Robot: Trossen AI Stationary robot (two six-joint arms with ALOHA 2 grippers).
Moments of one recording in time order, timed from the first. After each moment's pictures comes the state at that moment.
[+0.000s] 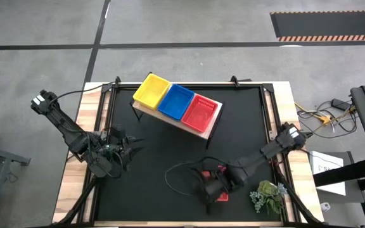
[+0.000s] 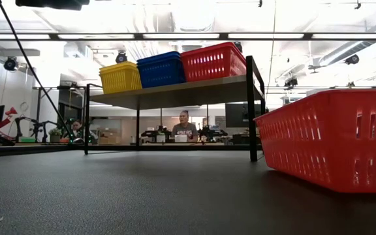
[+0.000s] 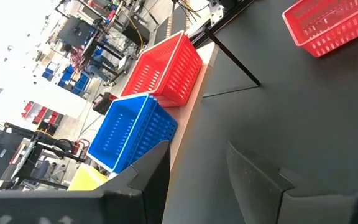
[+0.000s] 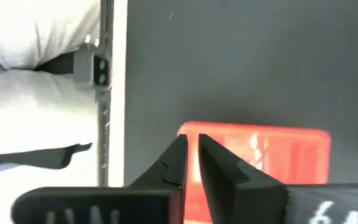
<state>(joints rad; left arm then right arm) -0.74 0.95 0.81 -0.55 -1.06 0.16 0.54 1.97 1.94 -1.13 0.00 0.49</state>
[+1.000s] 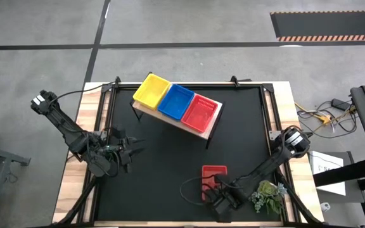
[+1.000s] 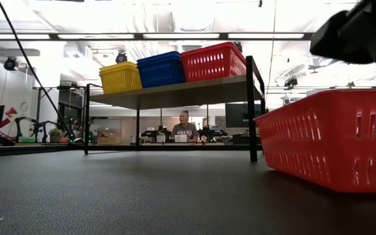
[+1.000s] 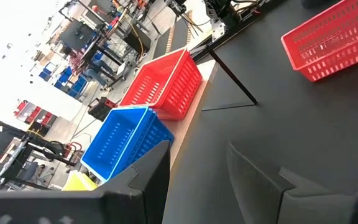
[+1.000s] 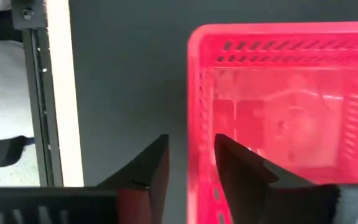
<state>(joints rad) -0.74 0.95 0.80 -0.45 -1.05 0.17 0.68 1.97 1.47 -0.81 0.05 0.70</state>
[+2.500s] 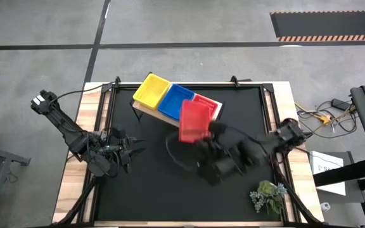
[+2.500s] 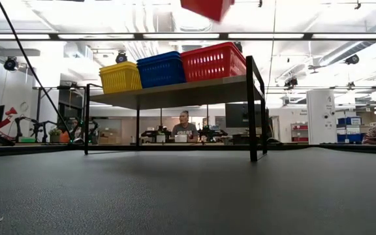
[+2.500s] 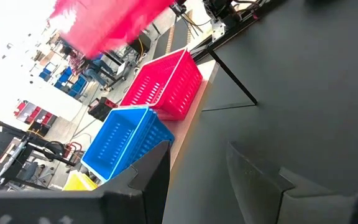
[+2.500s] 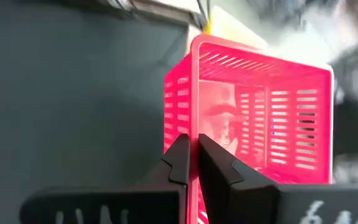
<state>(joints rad) -0.74 0.95 0.80 -0.45 -1.05 0.17 0.47 1.97 2.34 -1.43 0.80 0.28</state>
